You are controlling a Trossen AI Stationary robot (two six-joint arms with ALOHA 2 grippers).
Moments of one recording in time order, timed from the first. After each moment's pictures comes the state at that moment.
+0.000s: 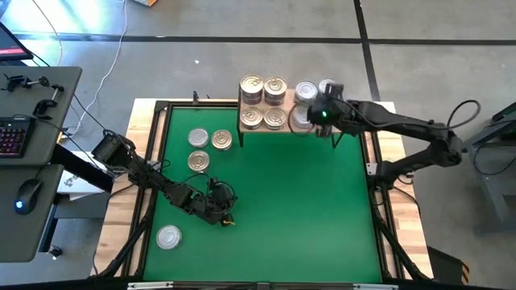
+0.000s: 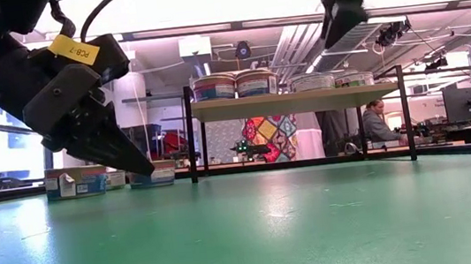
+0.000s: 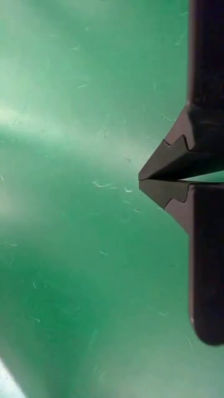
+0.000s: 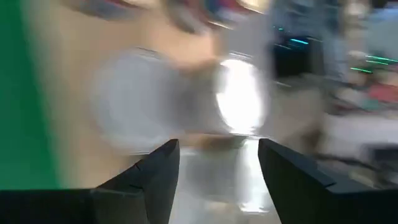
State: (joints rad) left arm -0.49 1.66 0.63 0.13 -0.64 -0.68; right arm -0.29 1.29 1.26 -0.87 0.65 -0.51
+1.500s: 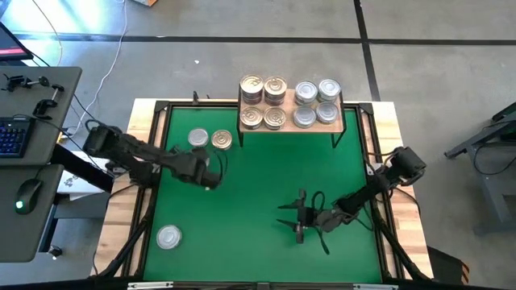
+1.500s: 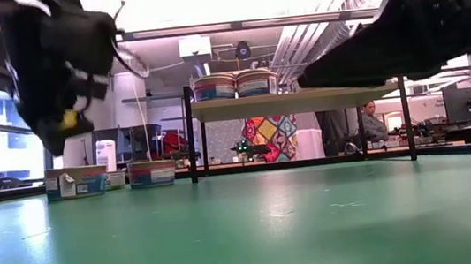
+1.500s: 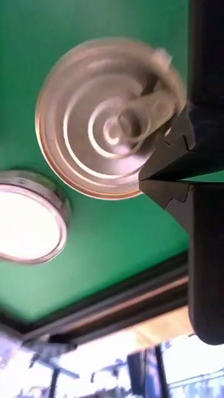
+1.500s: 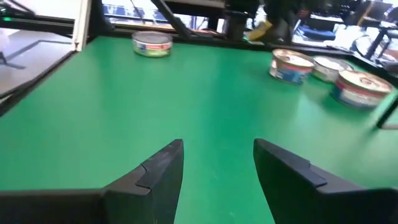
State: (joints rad) left arm -0.14 1.51 0.84 -1.21 -0.58 -1.05; right arm 0.60 1.82 0.58 0.94 0.67 0.08
